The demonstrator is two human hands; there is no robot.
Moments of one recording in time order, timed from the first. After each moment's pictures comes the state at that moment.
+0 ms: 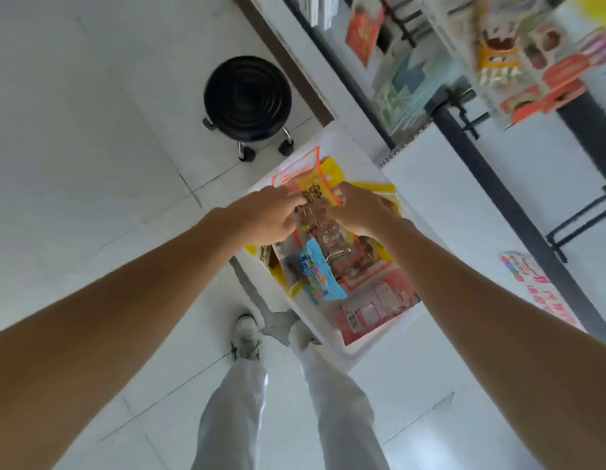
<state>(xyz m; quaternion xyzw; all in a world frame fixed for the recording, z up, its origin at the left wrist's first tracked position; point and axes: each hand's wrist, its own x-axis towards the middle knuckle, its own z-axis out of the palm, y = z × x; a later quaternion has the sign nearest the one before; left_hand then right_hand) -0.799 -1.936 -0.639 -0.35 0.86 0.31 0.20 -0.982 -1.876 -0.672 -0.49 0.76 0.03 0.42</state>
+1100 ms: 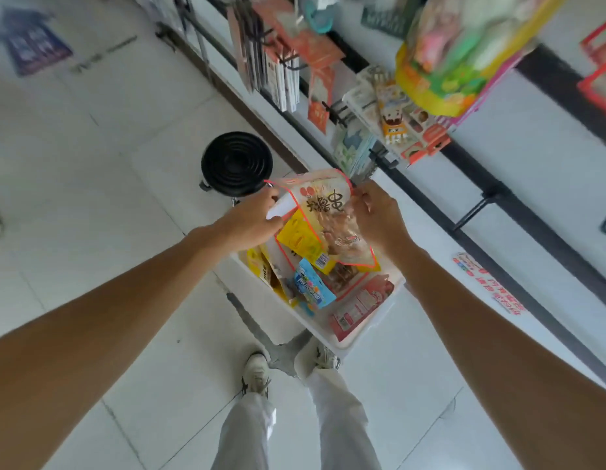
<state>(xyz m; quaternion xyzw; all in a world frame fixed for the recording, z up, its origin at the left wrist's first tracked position) -0.784 -1.932 -0.510 -0.41 0.82 0.40 0.08 -0.987 -1.815 -0.522 -0.41 0.81 -0.31 0.27</state>
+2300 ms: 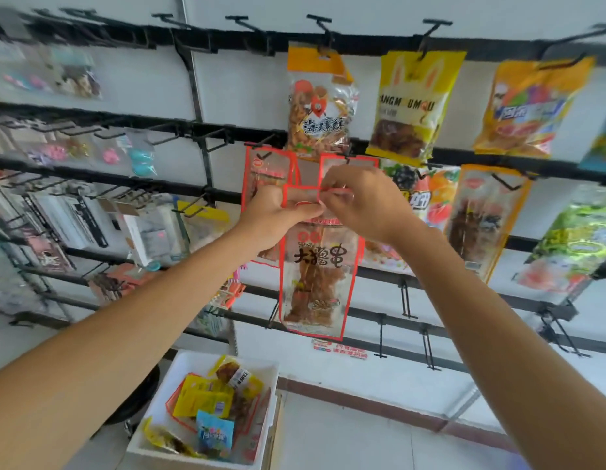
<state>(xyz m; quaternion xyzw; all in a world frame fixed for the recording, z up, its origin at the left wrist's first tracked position) -0.932 -1.671 -0.102 0.01 0.80 0.56 -0.19 -1.018 -1.510 -0.076 -0.51 0.78 -0.27 -0.23</state>
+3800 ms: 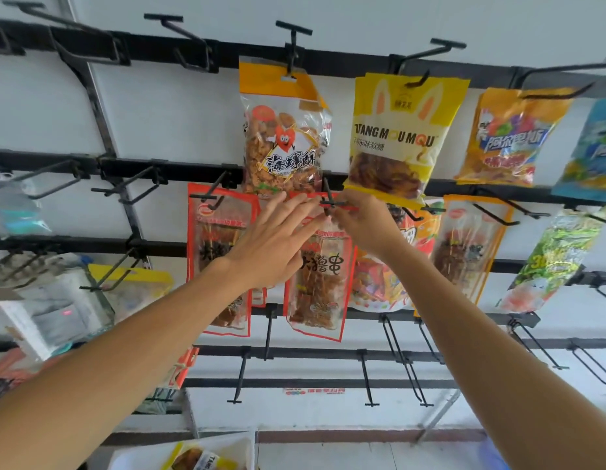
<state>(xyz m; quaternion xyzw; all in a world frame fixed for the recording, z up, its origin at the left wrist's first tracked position) -1.090 -1.736 -0.135 0.23 0.91 -0.14 -0.32 -1.149 -1.542 -0.099 -0.30 0.86 -0.37 -0.18</state>
